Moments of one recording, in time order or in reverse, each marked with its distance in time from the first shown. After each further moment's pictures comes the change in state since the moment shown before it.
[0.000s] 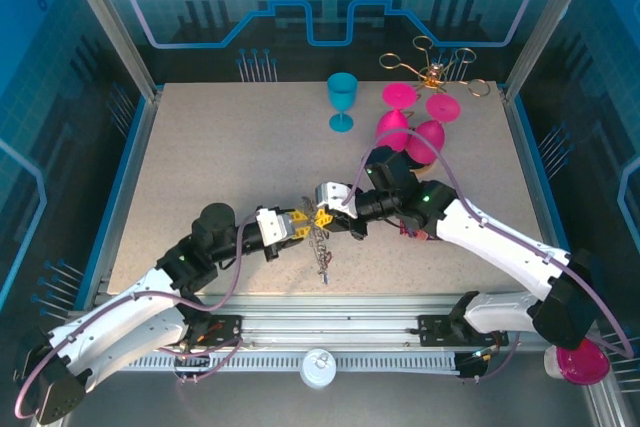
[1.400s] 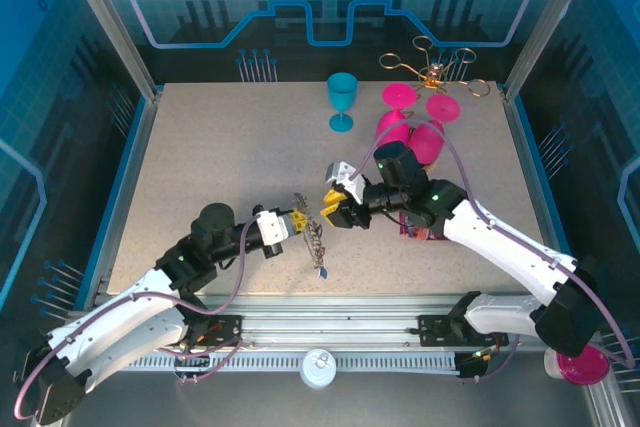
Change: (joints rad) left arm 0.000 -0.009 -0.005 0.010 -0.068 0.097; right arm -0.072 -0.055 -0.056 0.094 0.029 0.378
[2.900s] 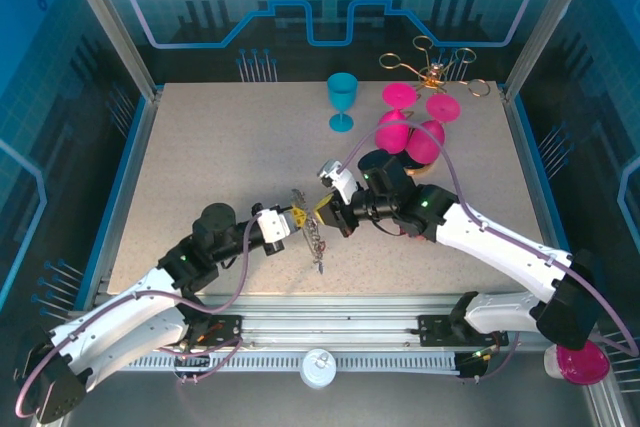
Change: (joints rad) left arm 0.000 0.004 -0.027 0.067 -0.044 -0.001; right arm 0.105 0.037 0.034 -0.012 0.188 0.307
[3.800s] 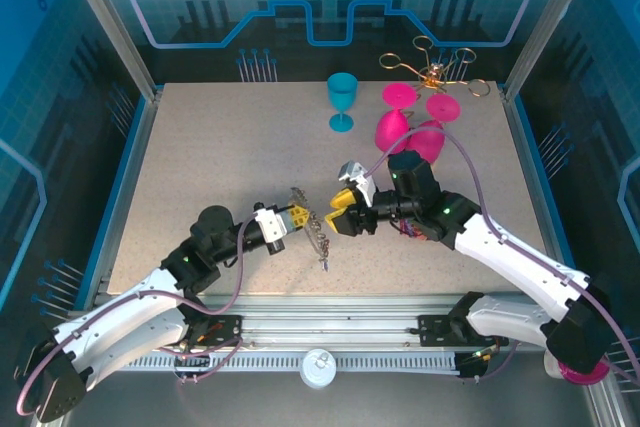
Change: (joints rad) left arm -0.001 0.022 -0.019 0.106 0.042 -0.053; right arm -0.121 -0.132 -0.141 0.111 -0.246 -0.111
